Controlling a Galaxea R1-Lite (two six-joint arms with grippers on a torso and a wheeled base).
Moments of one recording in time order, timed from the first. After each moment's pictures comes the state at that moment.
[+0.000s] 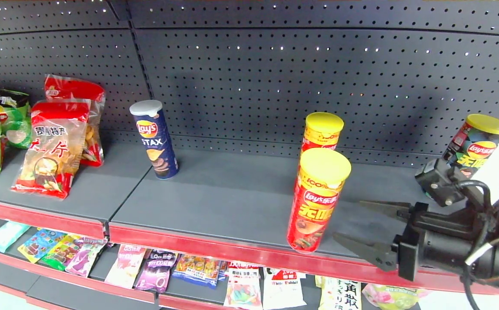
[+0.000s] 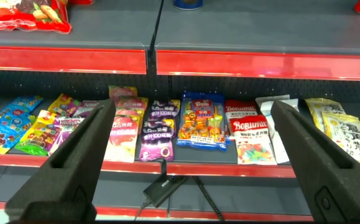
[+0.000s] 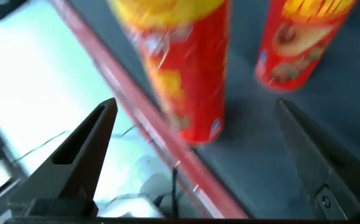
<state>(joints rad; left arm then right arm) -0.15 0.10 0.00 0.01 0.03 0.00 0.52 1.36 -0.39 -0.64 0.26 0.00</state>
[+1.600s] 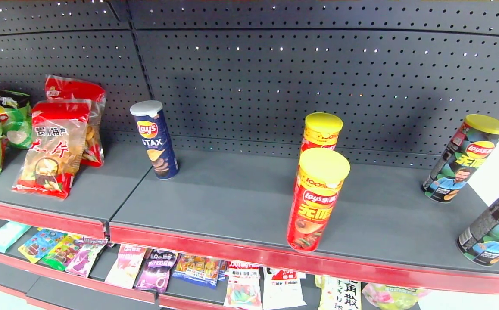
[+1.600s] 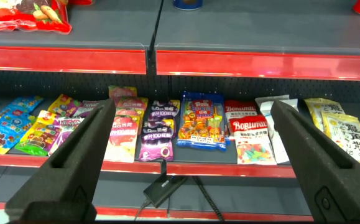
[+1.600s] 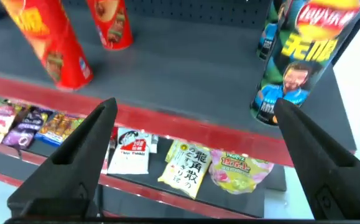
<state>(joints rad) -0.15 0.10 0.00 0.01 0.03 0.00 -0.05 0.18 -0.17 0.06 0.18 -0.04</state>
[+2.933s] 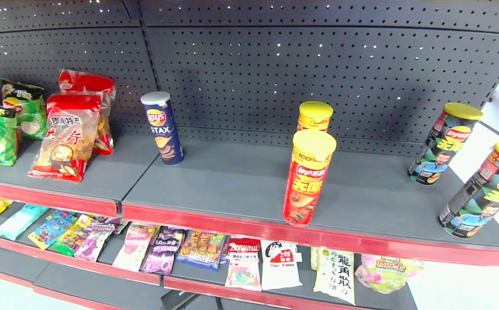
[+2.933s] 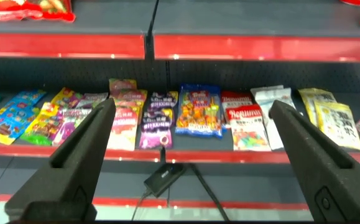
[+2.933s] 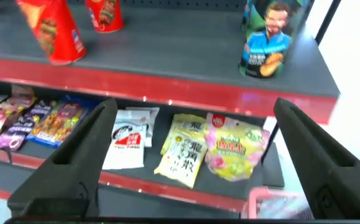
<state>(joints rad) -0.15 0.10 0.00 0.01 0.02 0.01 0.00 0.00 0.00 0.00 0.06 0.00</state>
